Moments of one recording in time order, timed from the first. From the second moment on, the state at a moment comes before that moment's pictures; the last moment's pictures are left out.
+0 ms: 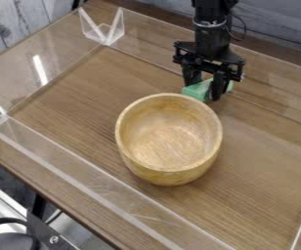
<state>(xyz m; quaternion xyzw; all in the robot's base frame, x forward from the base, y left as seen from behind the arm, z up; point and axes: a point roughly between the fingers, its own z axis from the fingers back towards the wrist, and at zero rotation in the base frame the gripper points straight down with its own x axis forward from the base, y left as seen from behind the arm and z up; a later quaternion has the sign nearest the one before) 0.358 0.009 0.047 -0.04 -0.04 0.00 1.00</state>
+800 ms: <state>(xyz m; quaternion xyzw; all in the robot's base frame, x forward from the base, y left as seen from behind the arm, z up) 0.359 0.019 0.035 -0.04 -0.03 0.02 1.00</state>
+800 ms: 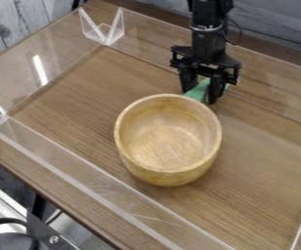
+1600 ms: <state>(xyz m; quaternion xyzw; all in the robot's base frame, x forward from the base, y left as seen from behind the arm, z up) 0.366 0.029 0.035 -0.03 -0.04 0.03 1.00</state>
